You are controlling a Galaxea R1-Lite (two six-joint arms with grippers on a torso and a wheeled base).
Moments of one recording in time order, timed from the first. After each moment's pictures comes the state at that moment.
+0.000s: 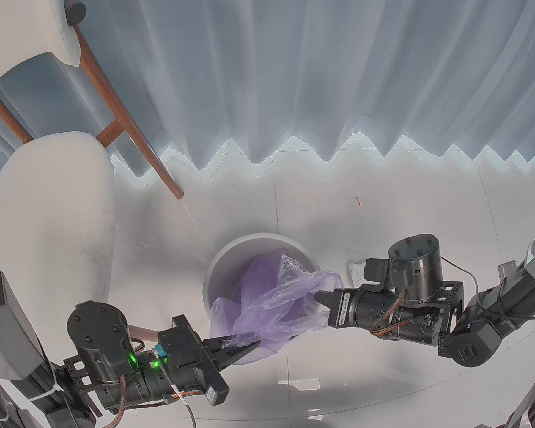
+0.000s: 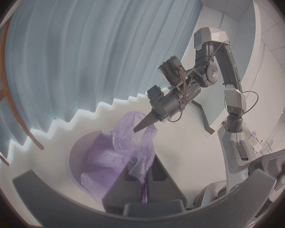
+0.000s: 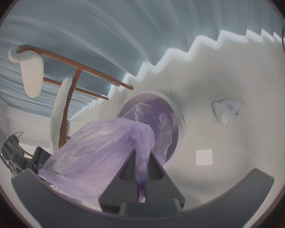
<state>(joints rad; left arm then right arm) -0.75 1.85 -0.15 -1.49 -0.21 0.20 0.56 1.90 -0.66 -0.75 0.01 0.55</state>
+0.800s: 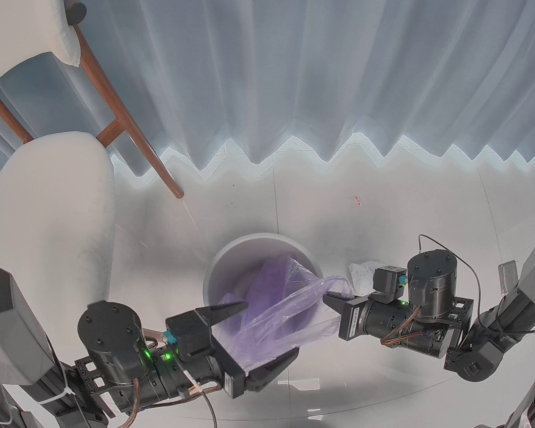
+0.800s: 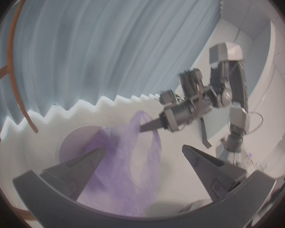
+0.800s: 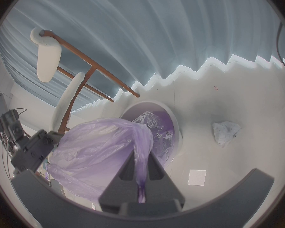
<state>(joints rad) -0.80 1.87 -0.21 -1.50 -0.12 -0.01 0.55 1.92 -0.51 -1.01 0.00 0.36</state>
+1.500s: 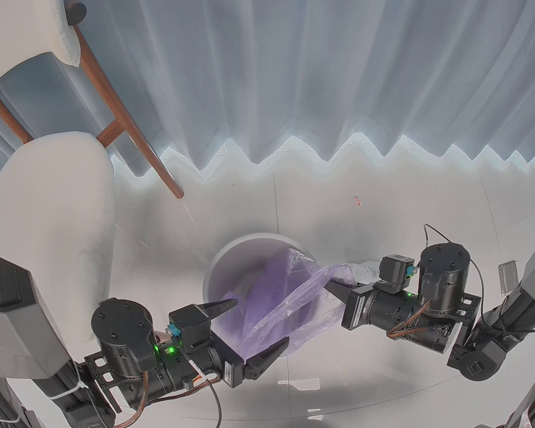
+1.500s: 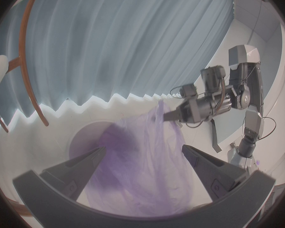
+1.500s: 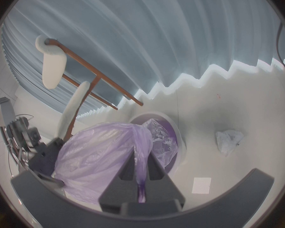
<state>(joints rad) -0.76 1.93 -0.23 -1.50 -0.05 -0.04 0.53 1.91 -0.49 -1.12 0.02 0.36</state>
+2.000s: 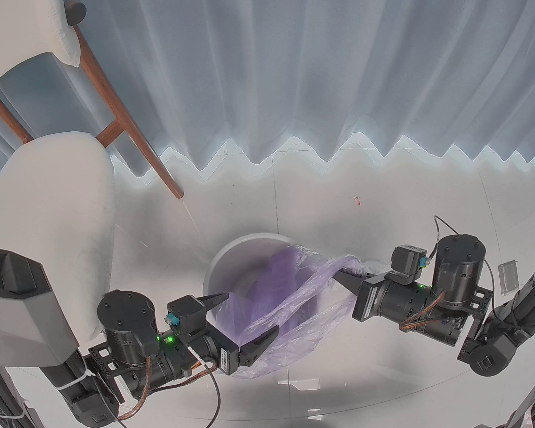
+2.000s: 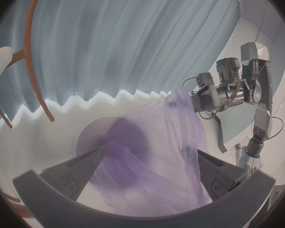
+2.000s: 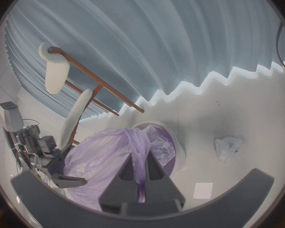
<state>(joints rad) -0.70 1.98 -0.25 -1.50 -0.06 -0.04 0.50 1.86 -0.48 -1.14 0.06 0.35</state>
